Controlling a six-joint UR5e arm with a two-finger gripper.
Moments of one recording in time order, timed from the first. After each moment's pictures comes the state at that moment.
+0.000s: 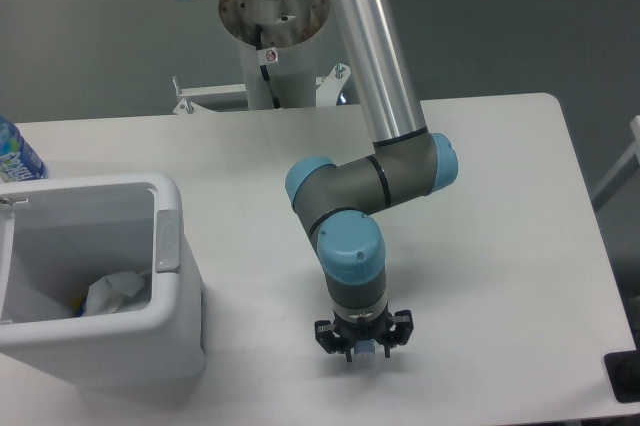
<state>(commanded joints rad) 2.35 -2.27 -1.47 -0.73 1.64 0.31</state>
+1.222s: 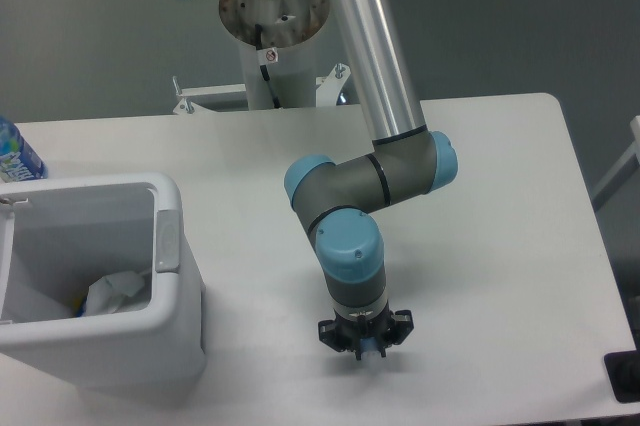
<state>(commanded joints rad) 2.35 -2.26 -1.47 -0.73 1.64 0.31</state>
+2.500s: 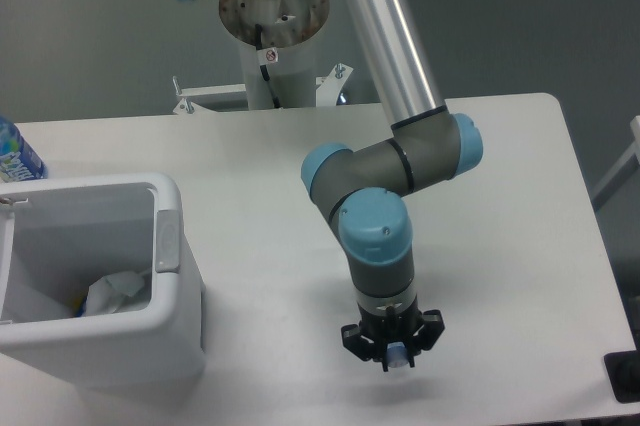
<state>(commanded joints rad) 2.41 -2.21 -1.36 -0.74 1.56 0.27</state>
